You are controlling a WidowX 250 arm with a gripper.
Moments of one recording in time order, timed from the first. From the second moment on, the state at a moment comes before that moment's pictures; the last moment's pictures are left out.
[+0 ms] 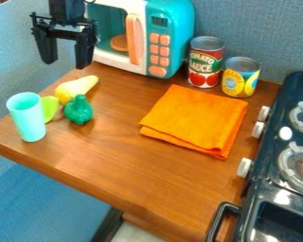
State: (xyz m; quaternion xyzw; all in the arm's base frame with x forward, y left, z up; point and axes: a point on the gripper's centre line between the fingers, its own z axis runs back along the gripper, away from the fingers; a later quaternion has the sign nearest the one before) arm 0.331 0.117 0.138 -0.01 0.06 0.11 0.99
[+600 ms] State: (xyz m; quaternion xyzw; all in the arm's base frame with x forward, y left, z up) arm 0.331 0.108 0.106 0.06 0.03 0.02 1.00
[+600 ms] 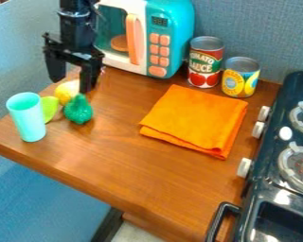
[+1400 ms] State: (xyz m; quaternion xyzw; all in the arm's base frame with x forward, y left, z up) arm 0.356 0.103 0.073 0.13 0.00 0.04 0.99
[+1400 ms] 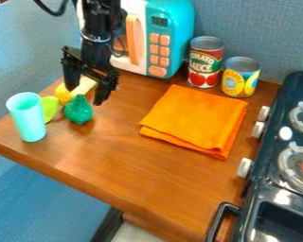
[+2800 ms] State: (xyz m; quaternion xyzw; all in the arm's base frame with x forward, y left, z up) arm 0.361 0.114 0.043 0.17 0.09 0.07 0.98
